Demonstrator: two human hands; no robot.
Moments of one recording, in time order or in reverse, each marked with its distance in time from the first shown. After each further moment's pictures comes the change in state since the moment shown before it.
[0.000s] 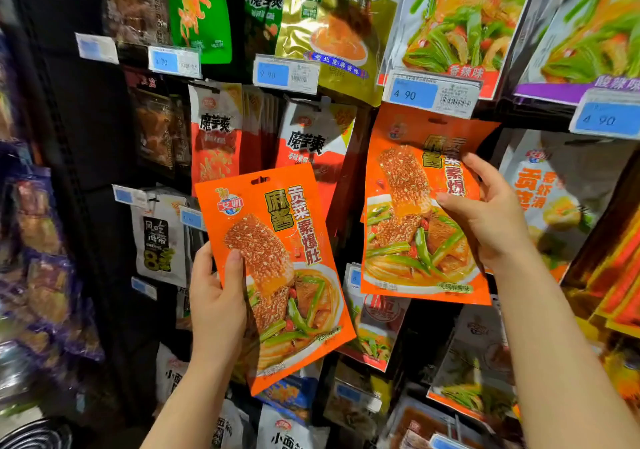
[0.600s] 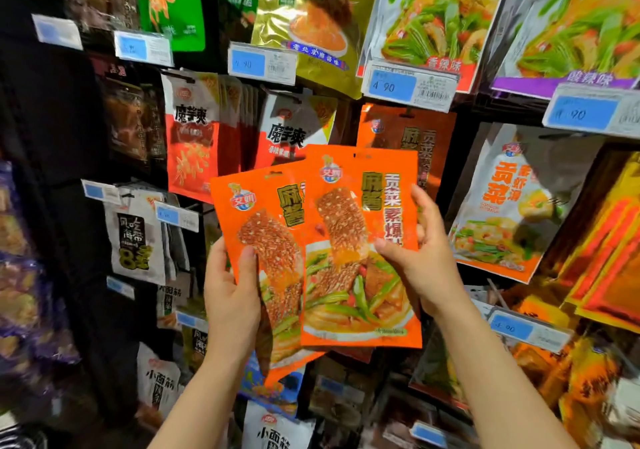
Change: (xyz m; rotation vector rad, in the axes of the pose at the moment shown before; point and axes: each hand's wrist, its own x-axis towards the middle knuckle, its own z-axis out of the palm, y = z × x) left_hand -0.012 -0.001 0.036 -0.016 -0.043 0.013; right_hand -0.059 0.034 0.028 -0.107 -0.145 -0.029
